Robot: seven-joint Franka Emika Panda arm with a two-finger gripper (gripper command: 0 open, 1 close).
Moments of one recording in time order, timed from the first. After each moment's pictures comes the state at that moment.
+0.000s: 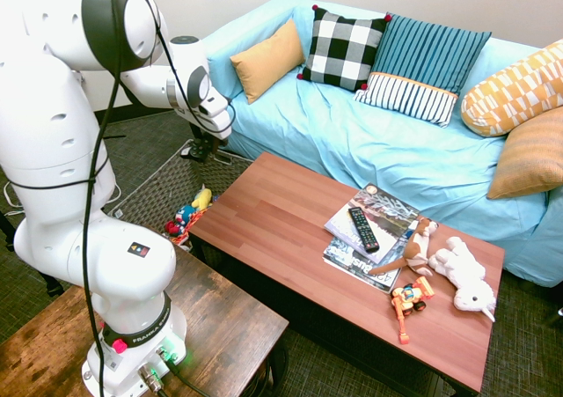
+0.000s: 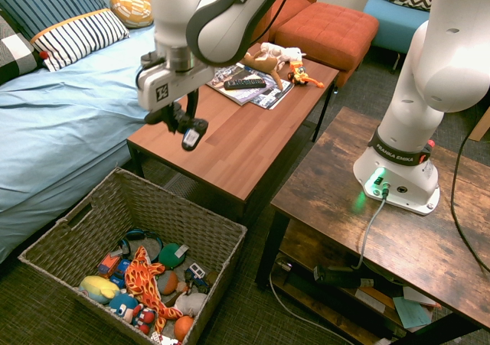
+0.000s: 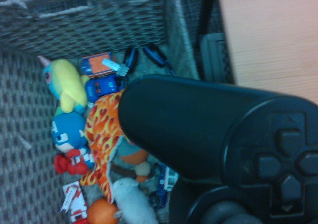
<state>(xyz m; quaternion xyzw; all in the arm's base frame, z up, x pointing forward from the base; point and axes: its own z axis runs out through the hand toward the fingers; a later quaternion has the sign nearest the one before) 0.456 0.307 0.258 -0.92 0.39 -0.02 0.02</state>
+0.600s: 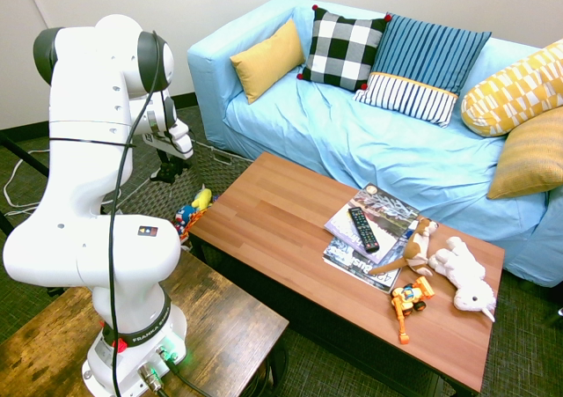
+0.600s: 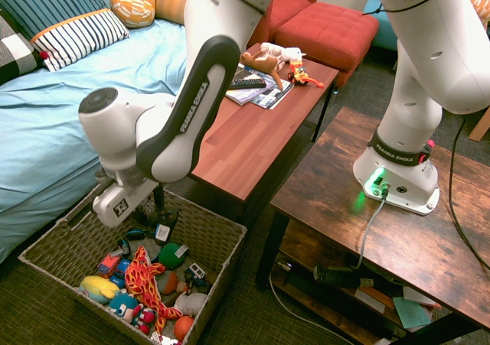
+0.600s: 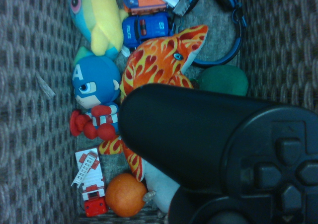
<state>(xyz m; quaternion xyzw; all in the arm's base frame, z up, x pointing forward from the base) 0.442 0.448 0.088 -0.94 0.35 0.02 -0.04</state>
